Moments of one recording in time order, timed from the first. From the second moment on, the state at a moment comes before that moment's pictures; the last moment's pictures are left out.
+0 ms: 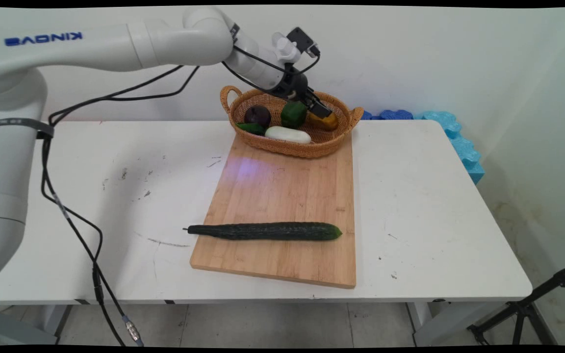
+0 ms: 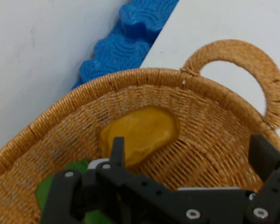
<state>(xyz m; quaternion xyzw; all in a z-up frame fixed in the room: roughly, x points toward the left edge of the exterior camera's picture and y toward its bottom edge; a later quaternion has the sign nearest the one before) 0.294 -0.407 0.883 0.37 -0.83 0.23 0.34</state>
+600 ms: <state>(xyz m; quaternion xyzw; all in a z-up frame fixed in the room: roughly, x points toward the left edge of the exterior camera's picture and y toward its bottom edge) 0.318 -0.325 0.914 0.36 -0.85 0.20 0.32</state>
